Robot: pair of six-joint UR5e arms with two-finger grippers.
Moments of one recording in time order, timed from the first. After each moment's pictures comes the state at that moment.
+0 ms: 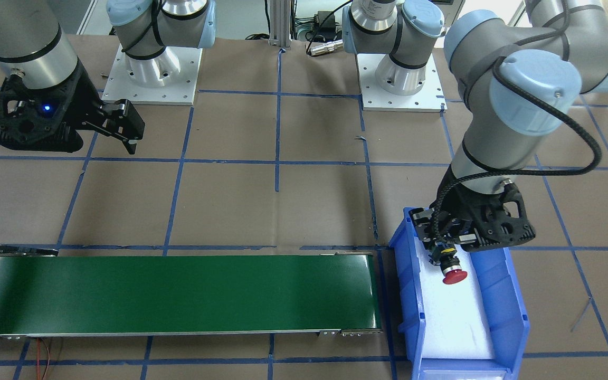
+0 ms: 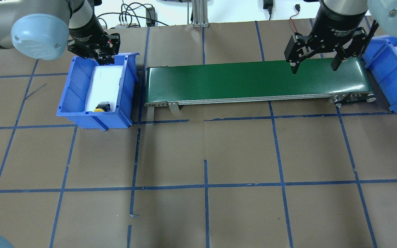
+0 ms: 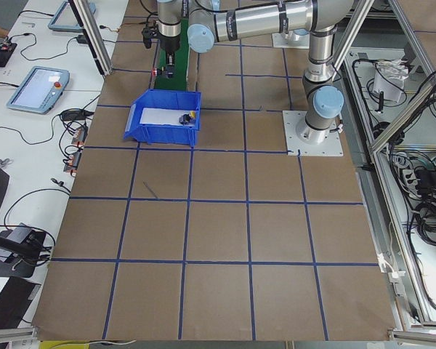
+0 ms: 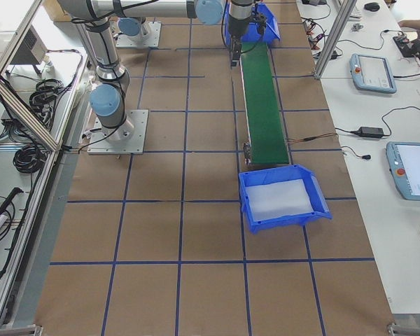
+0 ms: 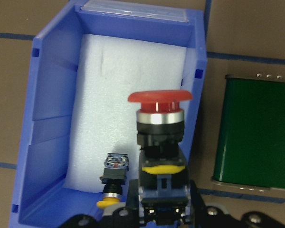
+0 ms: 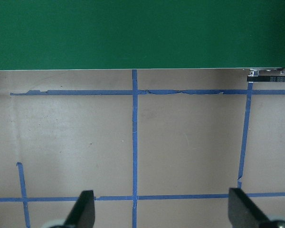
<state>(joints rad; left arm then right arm) -1.57 -1.86 -1.47 -1.25 1.61 -0.15 1.54 -1.49 1.48 -1.51 -1.61 -0.04</state>
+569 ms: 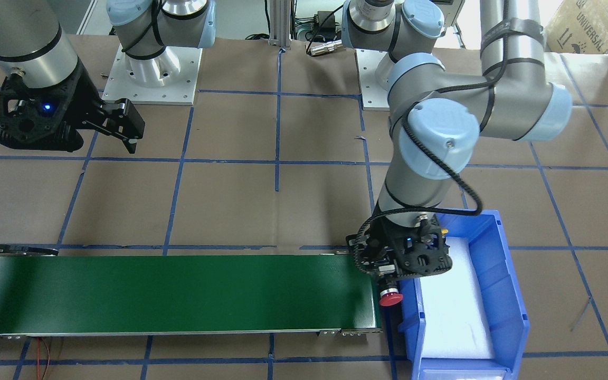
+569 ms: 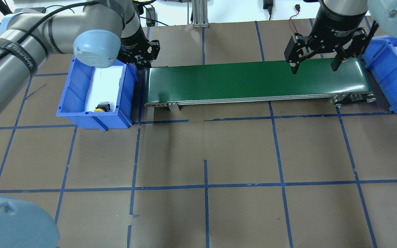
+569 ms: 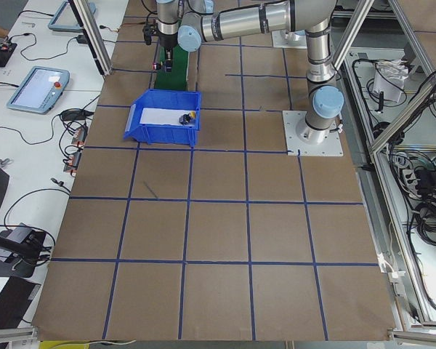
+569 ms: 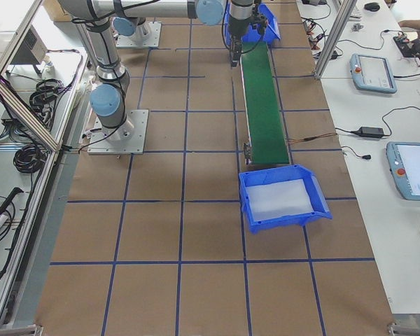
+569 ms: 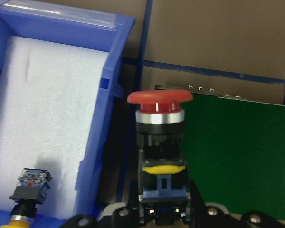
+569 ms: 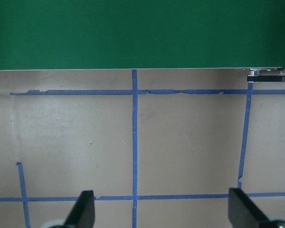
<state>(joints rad) -1.72 -2.02 -1.45 -1.15 1.60 -0.28 1.54 -1.49 1.48 -1.51 -1.61 -0.04</state>
